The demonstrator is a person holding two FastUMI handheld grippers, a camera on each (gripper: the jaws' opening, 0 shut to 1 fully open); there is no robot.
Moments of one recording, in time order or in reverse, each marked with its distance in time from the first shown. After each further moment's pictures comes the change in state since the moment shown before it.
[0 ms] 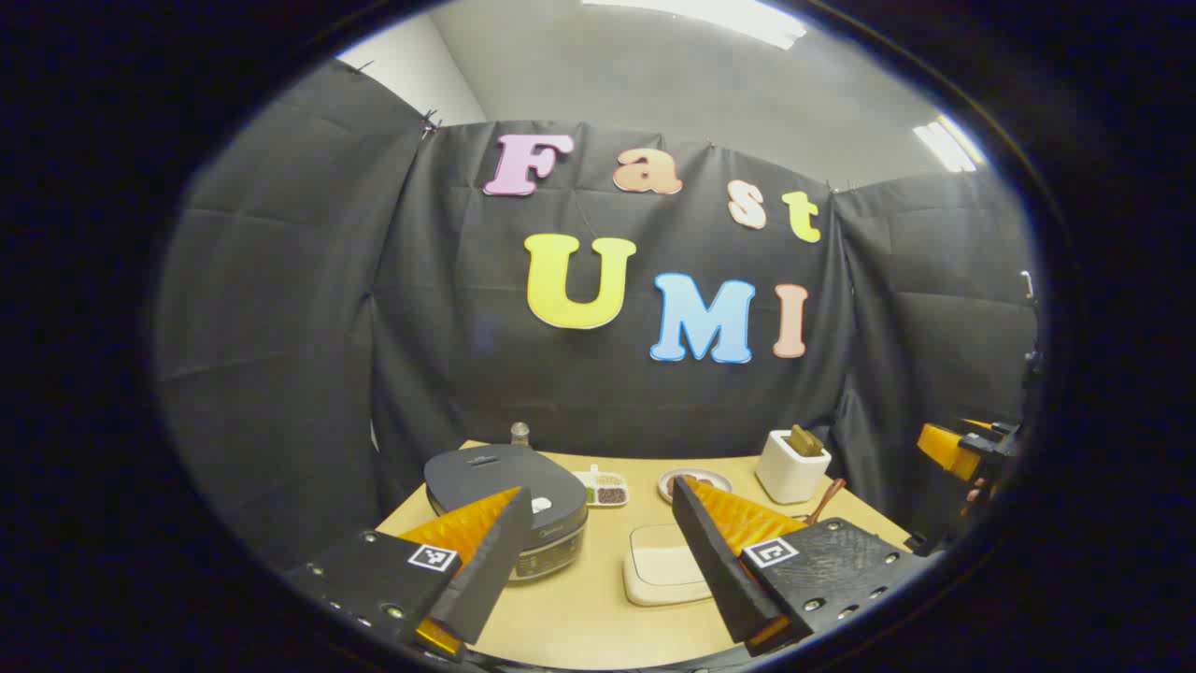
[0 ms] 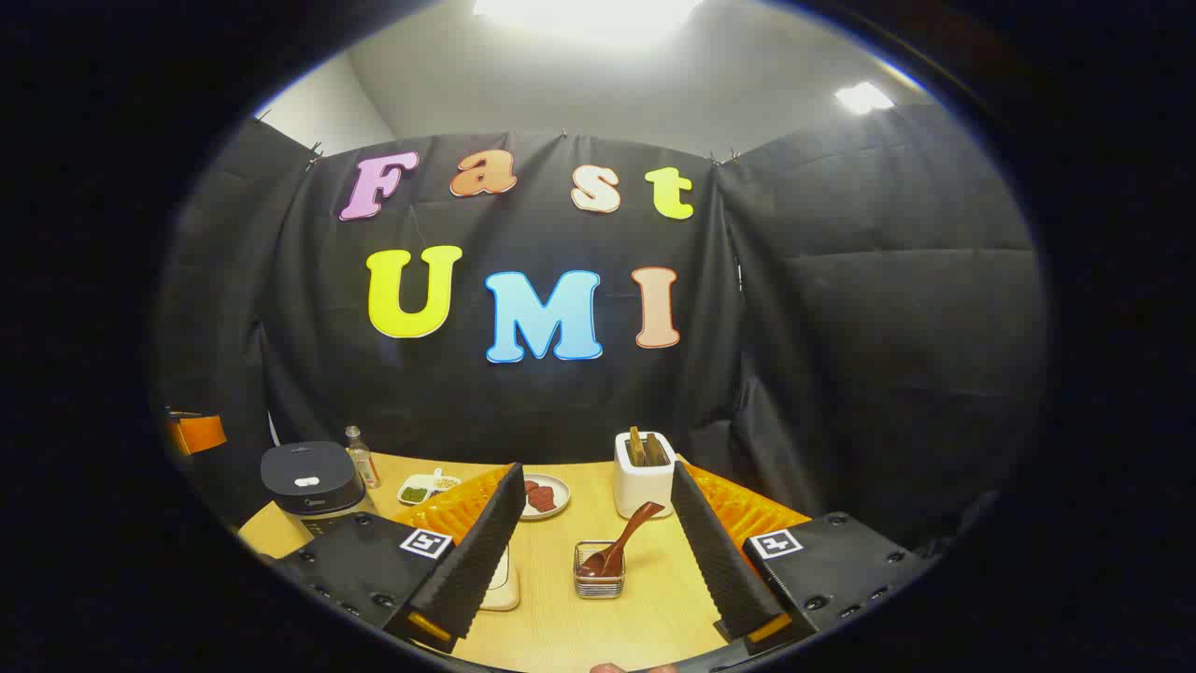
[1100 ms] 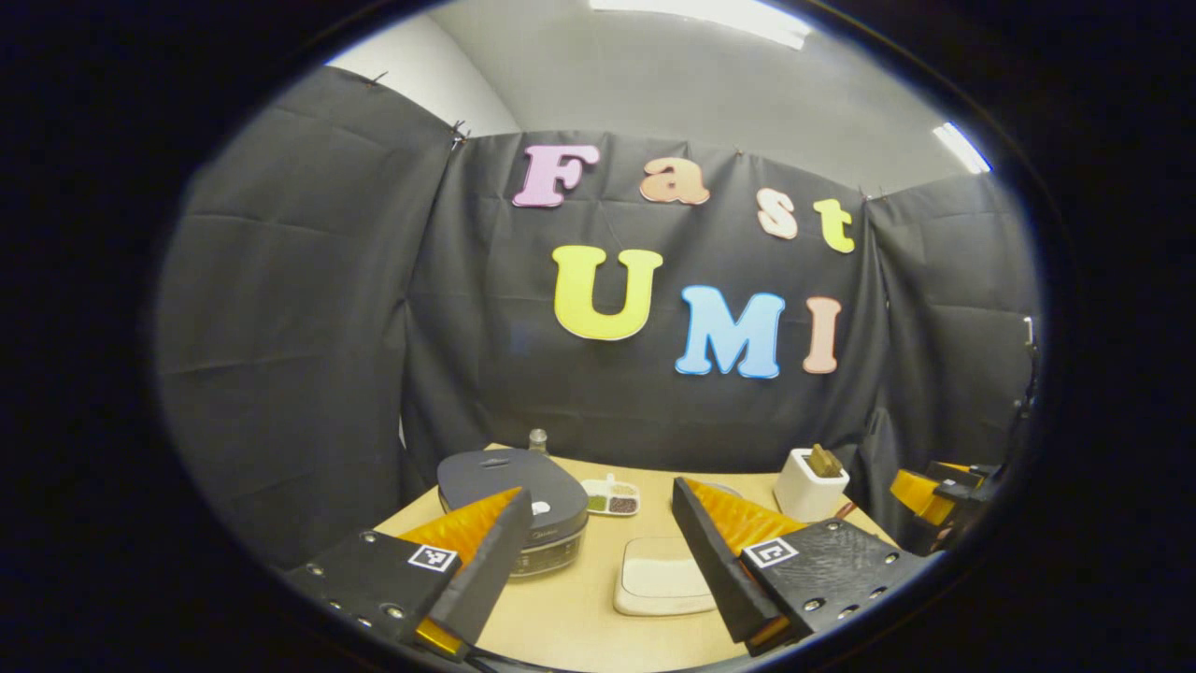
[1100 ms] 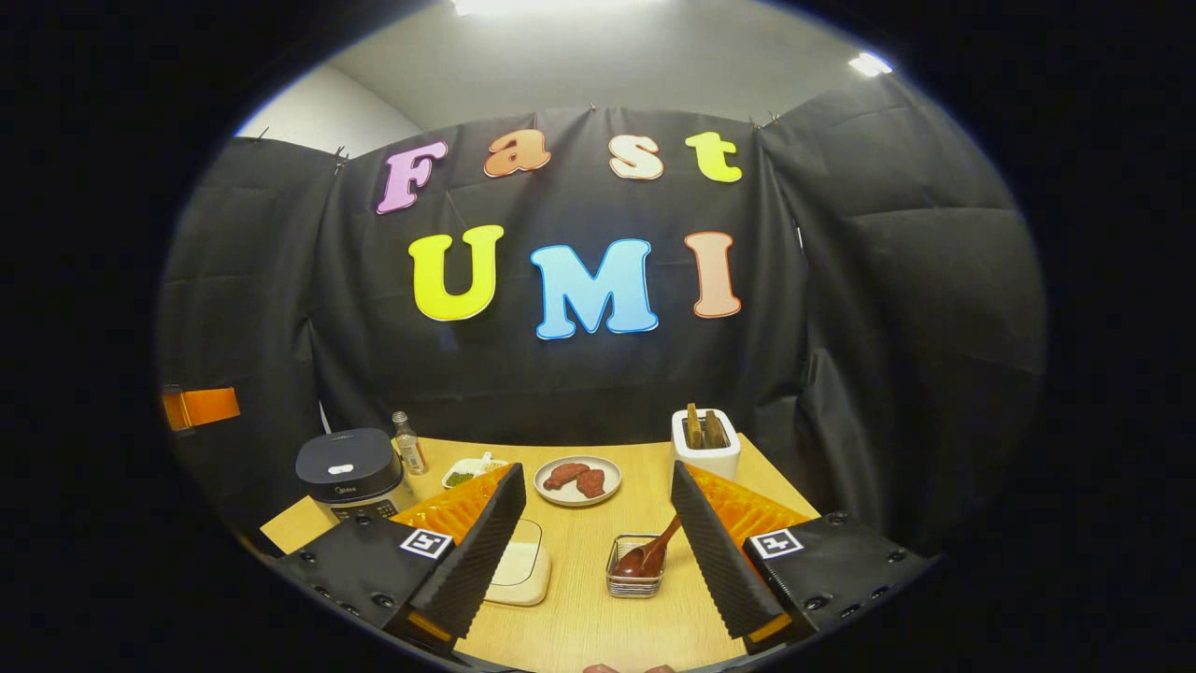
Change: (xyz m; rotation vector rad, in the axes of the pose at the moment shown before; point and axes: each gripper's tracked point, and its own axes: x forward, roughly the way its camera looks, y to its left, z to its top) left arm -0.009 -0.031 0.014 -0.035 -0.023 0.155; right arm 0.046 0.003 -0.029 0.022 0.084 0.221
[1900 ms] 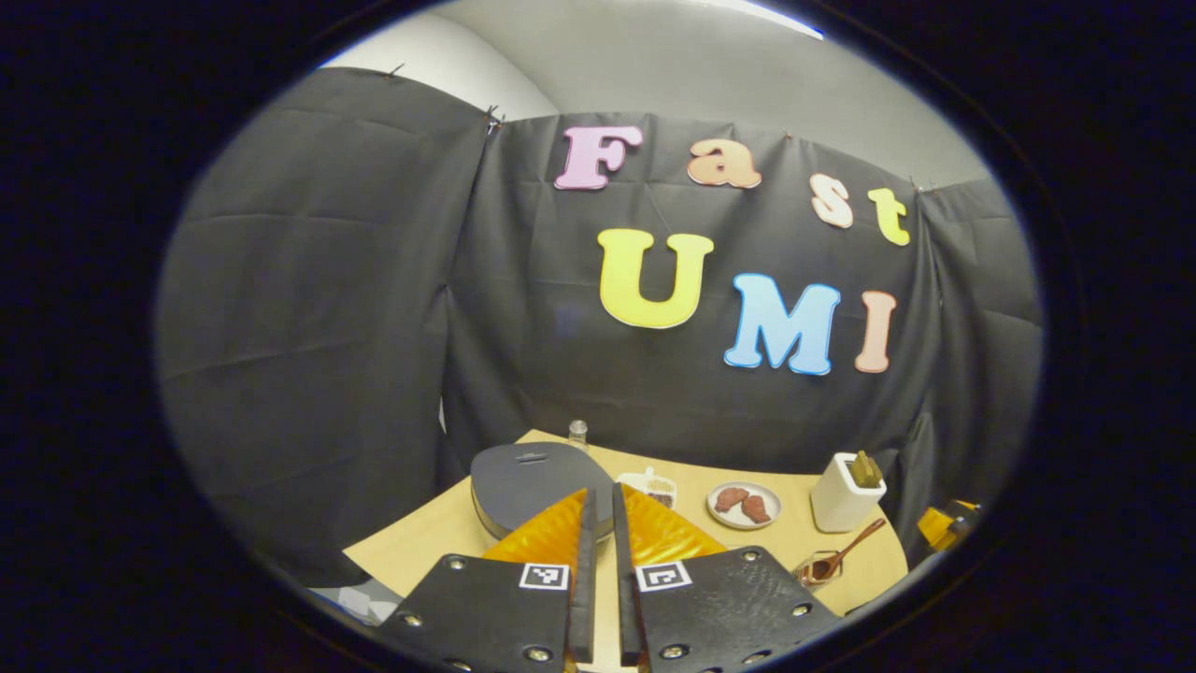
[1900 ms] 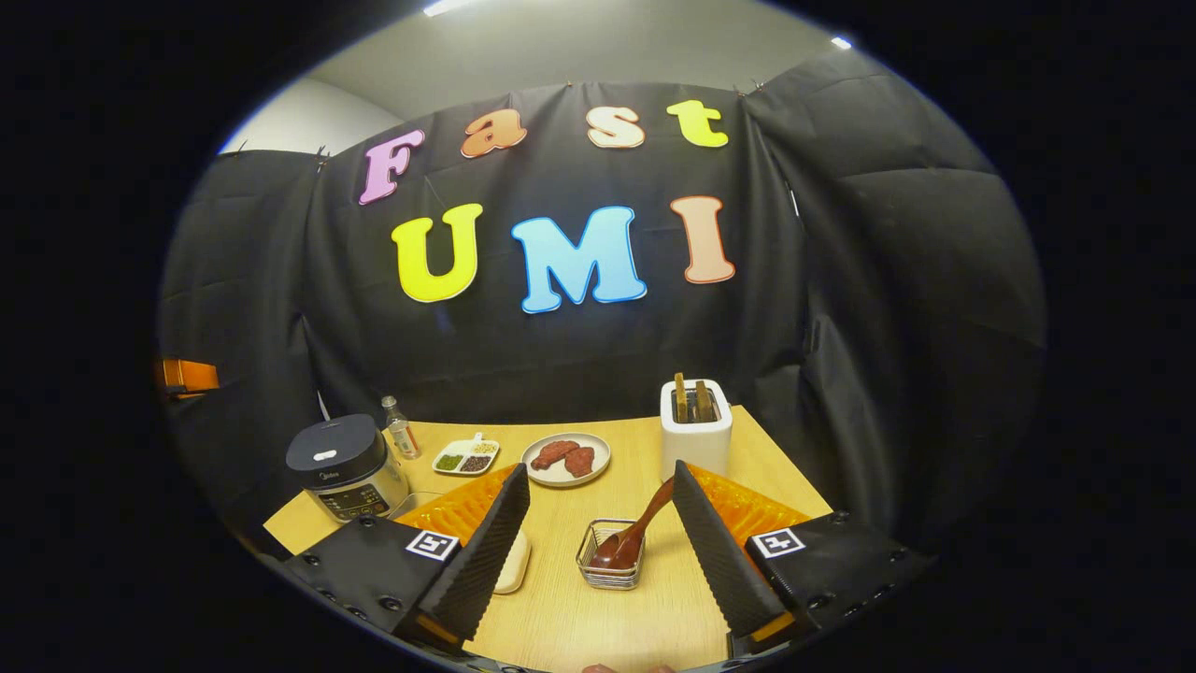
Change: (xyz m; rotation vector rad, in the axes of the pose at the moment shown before) left arm 0.043 0.024 0.010 -0.041 0.095 0.125; right arm 0.024 -0.044 -0.031 0.048 0.088 -0.005
